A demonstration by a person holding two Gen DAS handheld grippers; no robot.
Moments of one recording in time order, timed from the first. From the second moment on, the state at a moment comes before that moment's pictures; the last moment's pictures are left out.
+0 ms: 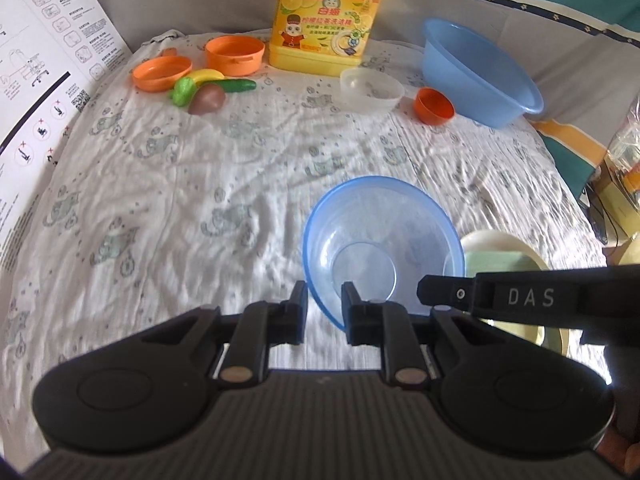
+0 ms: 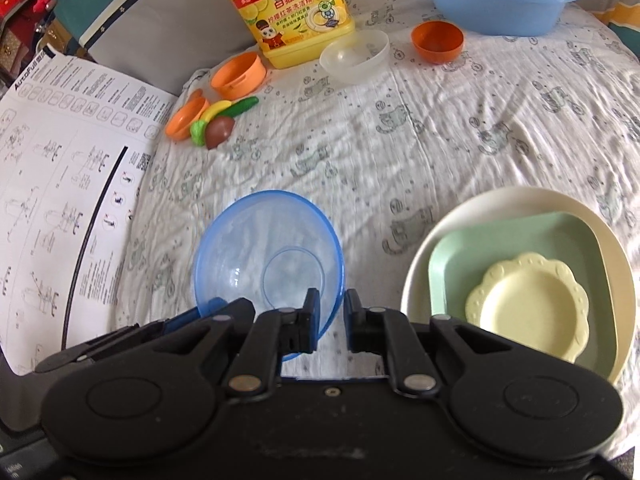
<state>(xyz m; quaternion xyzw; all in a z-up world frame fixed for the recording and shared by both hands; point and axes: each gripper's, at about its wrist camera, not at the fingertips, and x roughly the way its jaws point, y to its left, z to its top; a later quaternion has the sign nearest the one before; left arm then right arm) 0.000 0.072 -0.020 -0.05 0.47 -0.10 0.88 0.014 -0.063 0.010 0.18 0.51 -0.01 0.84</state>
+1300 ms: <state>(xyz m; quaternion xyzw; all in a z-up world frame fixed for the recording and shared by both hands) -0.021 0.089 -0.044 -0.02 0.45 -0.11 0.89 0.001 -0.054 -0.003 0.14 0.52 -0.04 0.84</state>
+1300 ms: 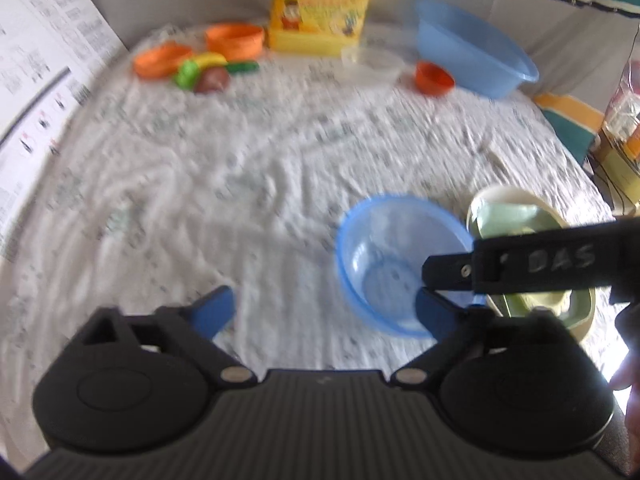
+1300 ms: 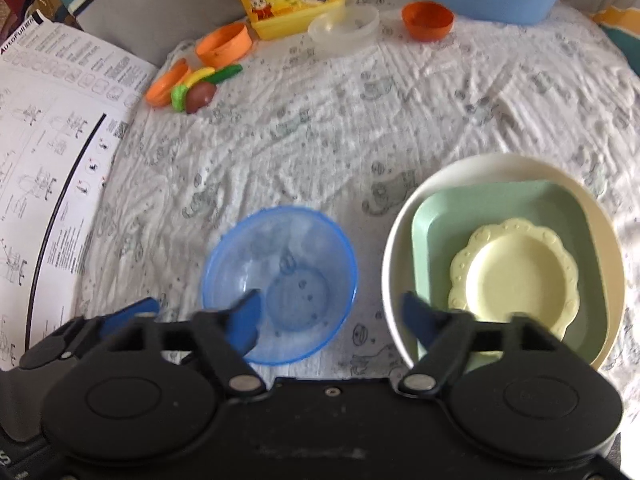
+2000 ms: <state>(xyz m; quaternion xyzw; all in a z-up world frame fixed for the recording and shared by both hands) -0.007 0.103 -0.034 -0.04 0.46 -0.09 0.88 0.002 -0.074 0.014 0.18 0.48 -0.03 0.86</state>
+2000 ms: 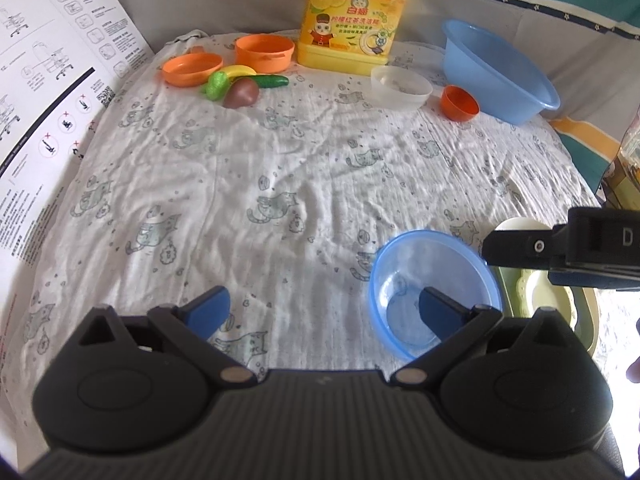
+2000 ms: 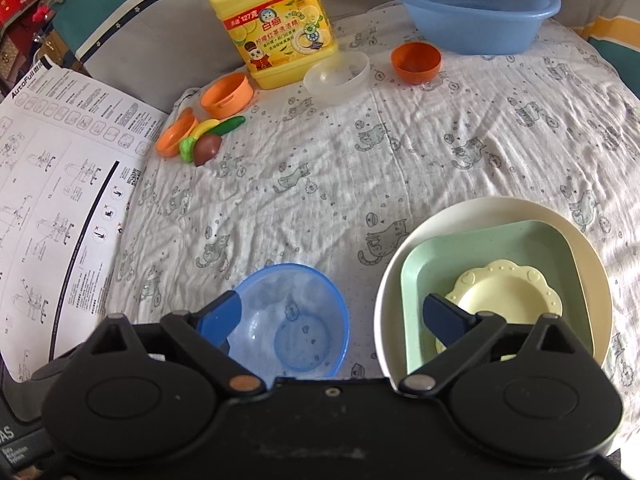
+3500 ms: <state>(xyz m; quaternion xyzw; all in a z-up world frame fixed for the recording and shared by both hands) 0.283 0.006 -0.046 0.00 0.47 -0.09 0.88 0.245 -0.188 -0.012 0.26 0.45 -0.05 0.85</state>
